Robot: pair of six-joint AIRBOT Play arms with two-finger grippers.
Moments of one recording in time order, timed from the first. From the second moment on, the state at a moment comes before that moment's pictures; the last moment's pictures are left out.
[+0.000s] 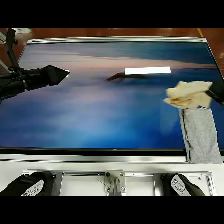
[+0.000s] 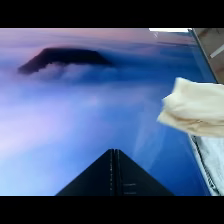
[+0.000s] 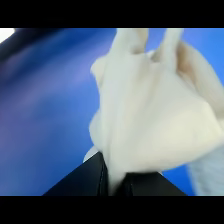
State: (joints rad) left arm -0.13 -1.01 1.19 0.73 -0.85 -1.26; right arm -0.56 -1.03 1.19 -1.16 1.14 1.46
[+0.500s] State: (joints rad) left arm -0.14 -1.01 1.19 0.73 -0.86 -1.27; right arm -0.83 -1.03 1.19 -1.37 1.32 1.51
